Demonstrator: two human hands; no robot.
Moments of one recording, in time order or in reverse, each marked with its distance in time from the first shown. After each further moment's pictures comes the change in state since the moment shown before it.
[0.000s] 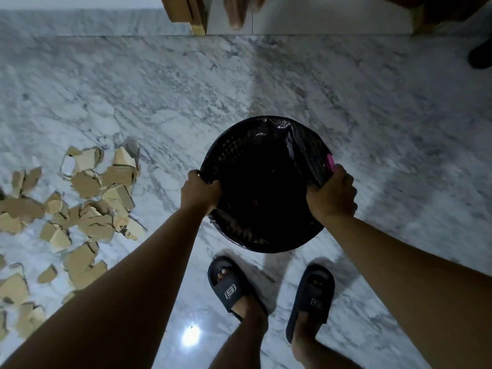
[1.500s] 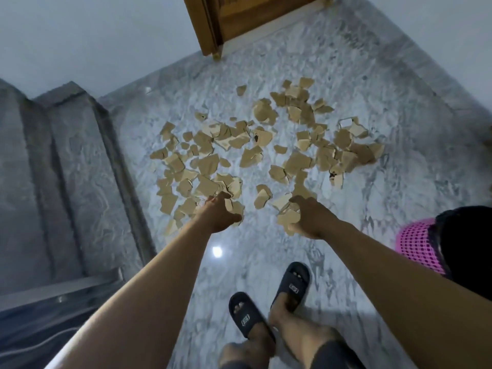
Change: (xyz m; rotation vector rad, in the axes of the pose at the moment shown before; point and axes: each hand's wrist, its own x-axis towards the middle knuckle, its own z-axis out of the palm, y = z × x) left_hand -0.520 -0.588 -0.306 -0.270 0.185 -0.402; right_hand -0.701 -0.111 0.140 -1.078 -0.793 -1.161
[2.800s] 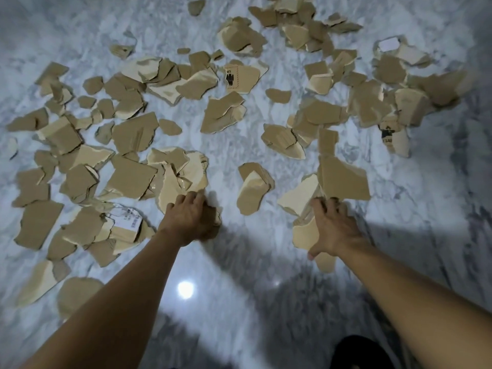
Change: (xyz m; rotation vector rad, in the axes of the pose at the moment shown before) left_hand 0.550 -0.206 0.329 0.517 0.269 0.392; right_hand 0.501 0.213 0.298 -0.360 0.254 0.190
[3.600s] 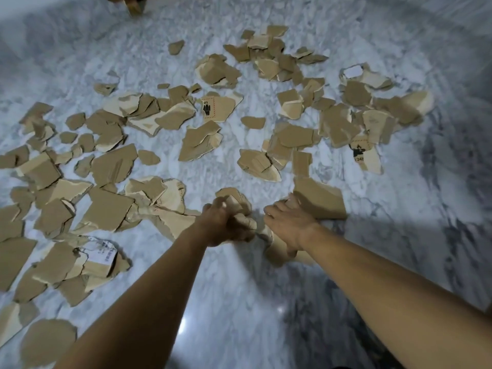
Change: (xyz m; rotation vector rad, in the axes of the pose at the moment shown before) left_hand 0.055 0.110 -0.042 -0.247 -0.145 0.143; right_hand 0.043 -0.010 -0.048 -0.543 0.043 -0.491
